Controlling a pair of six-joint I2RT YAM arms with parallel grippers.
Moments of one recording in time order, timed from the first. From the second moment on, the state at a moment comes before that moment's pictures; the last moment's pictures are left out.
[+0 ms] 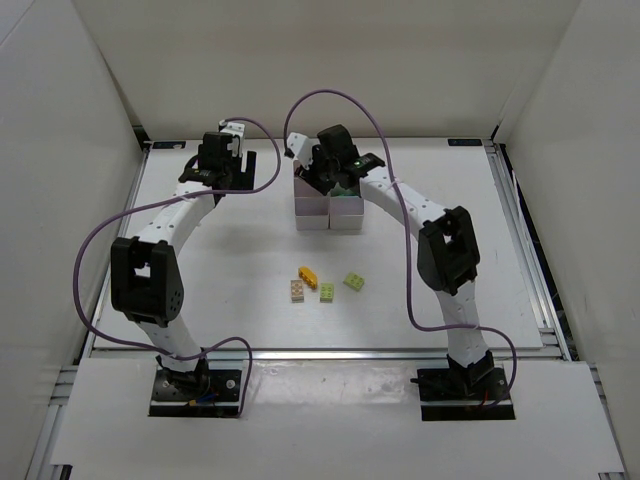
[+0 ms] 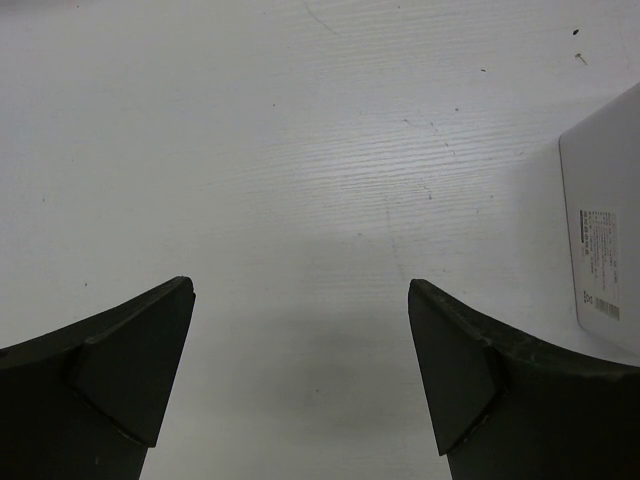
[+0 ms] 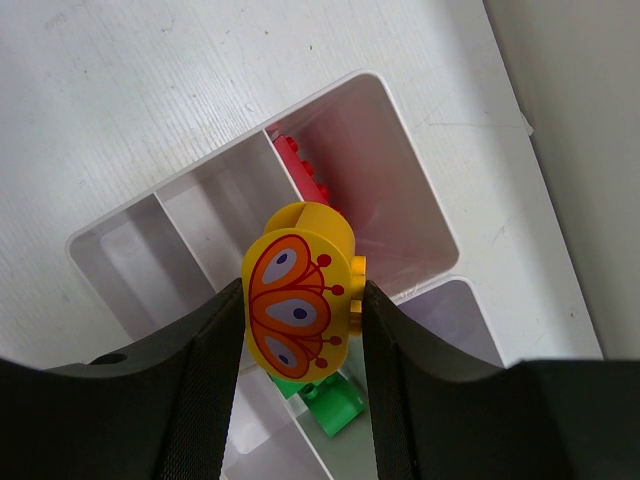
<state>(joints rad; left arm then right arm) -0.19 1.73 1.42 -0.33 -0.20 0.06 0.64 2.17 1.96 -0.45 -0.12 -0.59</state>
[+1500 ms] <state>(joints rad) -0.19 1.74 1.39 -0.32 -0.20 0.04 0.65 1.88 1.77 -0.43 -0.08 -0.57</state>
